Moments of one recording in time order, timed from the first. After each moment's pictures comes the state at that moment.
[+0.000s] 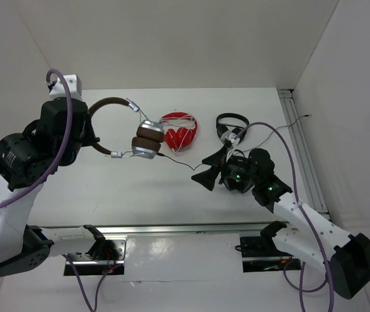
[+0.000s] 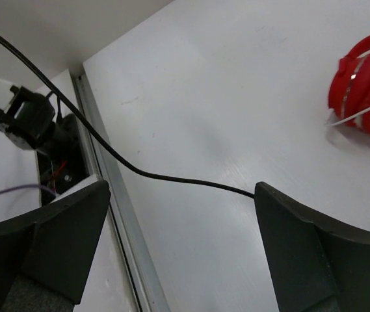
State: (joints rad) left arm -0.64 1.20 2.00 -1.39 -0.70 -0.47; right arm 0.51 0.85 0.52 0.23 -0.60 0.30
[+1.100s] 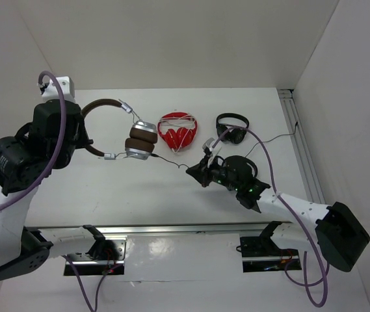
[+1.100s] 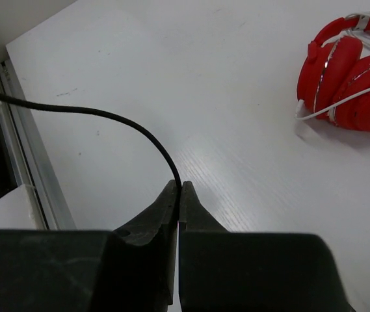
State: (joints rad) left arm -0.62 1.19 2.04 -1.44 -0.71 -0.45; right arm 0.73 1.11 0.46 0.48 -0.28 0.17
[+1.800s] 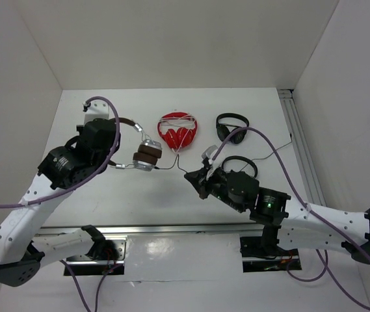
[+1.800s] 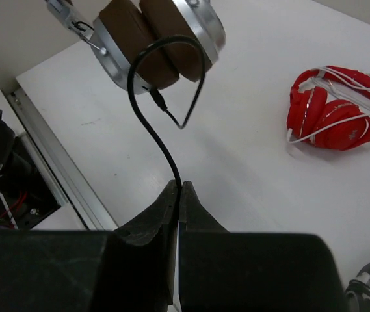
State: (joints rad) left arm -0.63 1.05 1.42 -1.05 -0.83 -0.32; right arm 1.18 0.85 0.72 0.01 0.32 0.17
